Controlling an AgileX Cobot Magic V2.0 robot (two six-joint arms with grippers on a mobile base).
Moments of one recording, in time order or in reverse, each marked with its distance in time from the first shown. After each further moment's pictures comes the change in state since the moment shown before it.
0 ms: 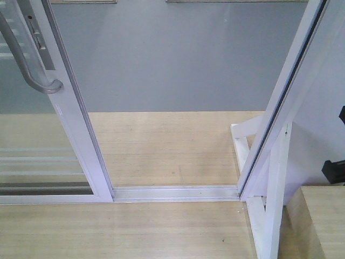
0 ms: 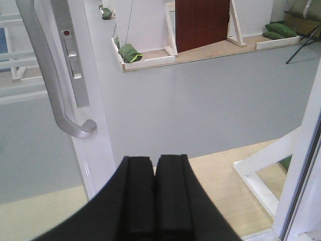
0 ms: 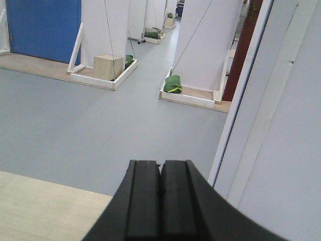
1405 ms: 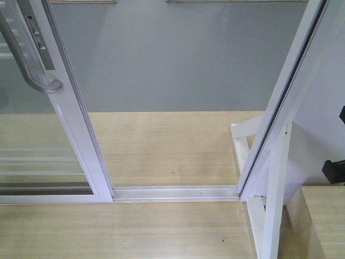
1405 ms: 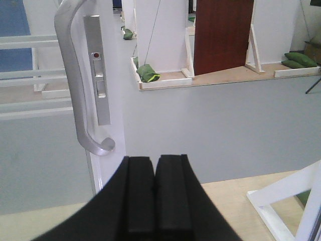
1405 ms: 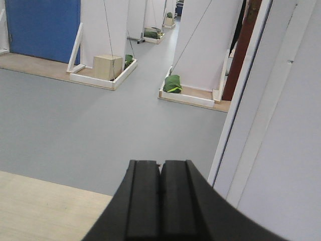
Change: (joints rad) left arm 0.000 0.000 0.000 0.139 -0.102 -0.179; right arm 0.000 0.000 0.000 0.001 -0.002 0.000
